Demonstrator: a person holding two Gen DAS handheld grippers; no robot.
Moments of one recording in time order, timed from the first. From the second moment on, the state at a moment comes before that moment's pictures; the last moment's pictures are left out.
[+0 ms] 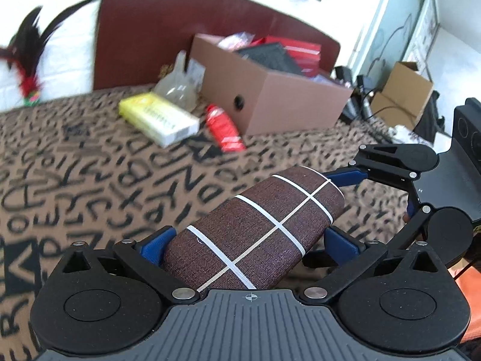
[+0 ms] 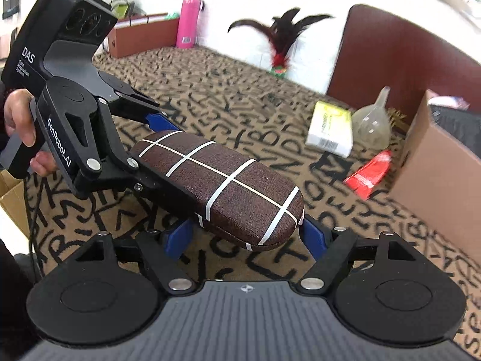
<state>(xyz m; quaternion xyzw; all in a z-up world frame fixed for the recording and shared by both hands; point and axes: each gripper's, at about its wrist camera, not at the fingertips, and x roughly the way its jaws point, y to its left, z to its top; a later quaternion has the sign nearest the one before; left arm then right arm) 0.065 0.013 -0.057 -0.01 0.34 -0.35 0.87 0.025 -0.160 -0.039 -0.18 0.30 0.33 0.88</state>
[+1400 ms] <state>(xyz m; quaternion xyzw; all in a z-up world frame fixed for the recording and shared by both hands) 0.278 -0.293 0.022 0.06 0.30 -0.46 0.83 0.198 -0.422 0.024 -0.20 0.26 0.13 0.94</state>
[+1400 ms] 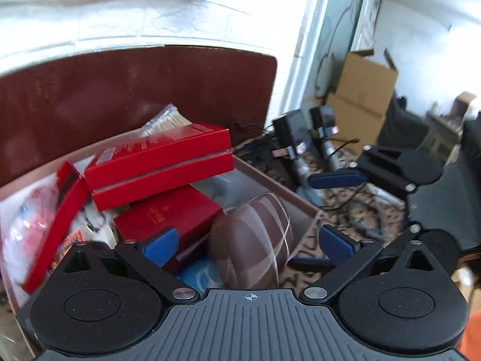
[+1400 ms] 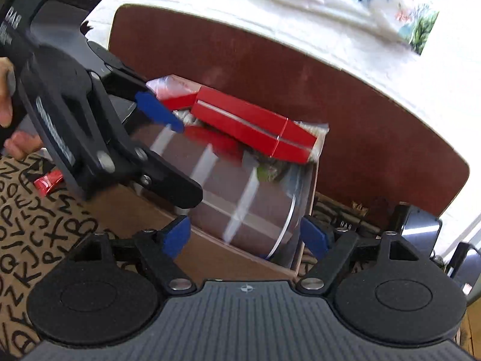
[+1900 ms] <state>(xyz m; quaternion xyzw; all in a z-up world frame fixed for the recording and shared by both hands) 0.258 -0.301 0.028 0.07 0.29 -0.46 0.84 0.191 -0.407 0.027 -0.19 0.25 0.16 0.94</state>
